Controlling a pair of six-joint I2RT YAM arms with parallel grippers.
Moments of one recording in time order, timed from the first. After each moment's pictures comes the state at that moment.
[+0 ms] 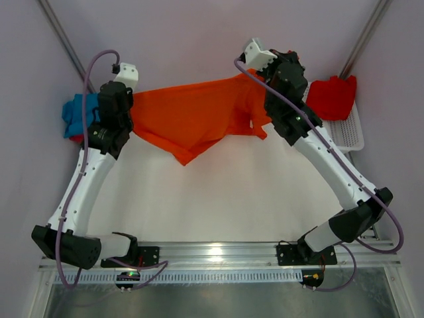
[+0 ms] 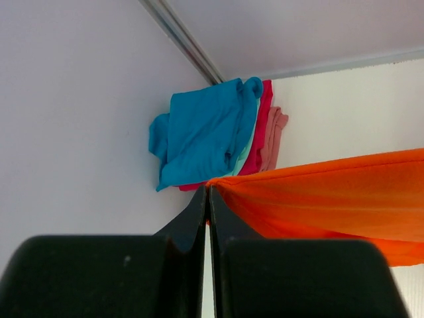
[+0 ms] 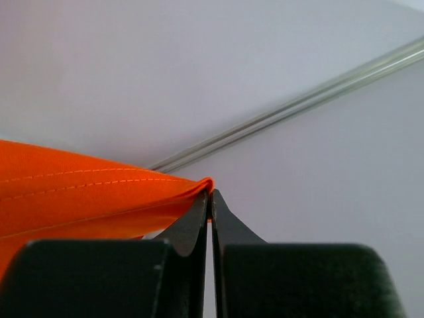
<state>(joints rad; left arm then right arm) -0.26 1.29 1.46 -0.42 -0.62 0.36 0.56 1.50 1.68 -0.03 0.76 -1.15</state>
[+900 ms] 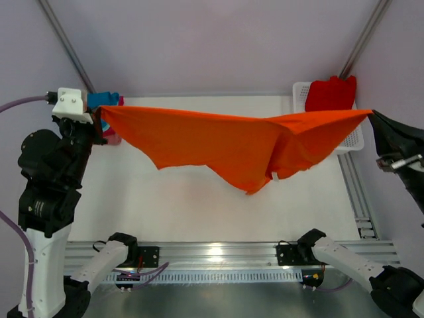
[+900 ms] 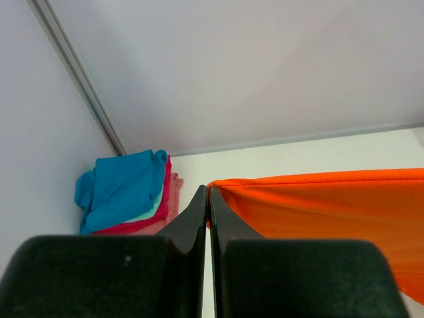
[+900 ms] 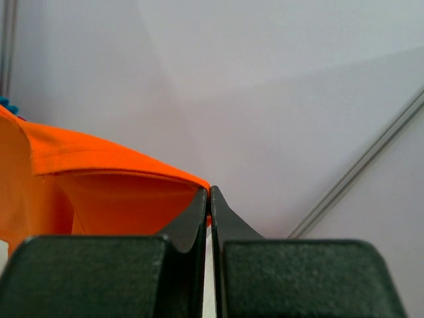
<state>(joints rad) -0.26 0.91 1.60 -0.64 -0.22 0.13 0.56 0.88 2.00 -0.83 0.14 -0.53</state>
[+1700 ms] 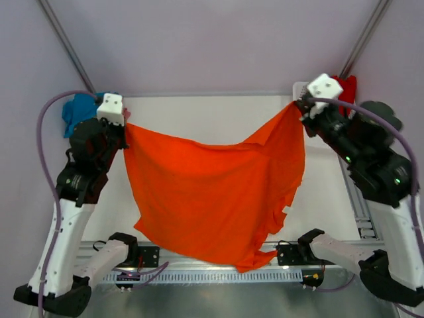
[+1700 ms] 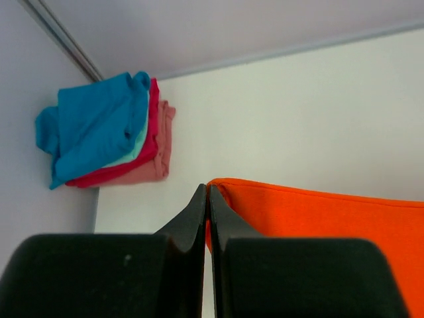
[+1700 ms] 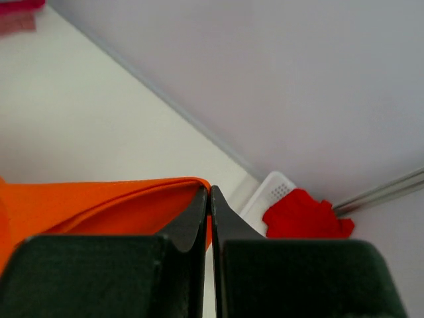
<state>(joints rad) -0.25 0.89 1.31 -0.60 -0.22 0.14 0.49 1.00 1.75 -0.77 0.02 -0.46</state>
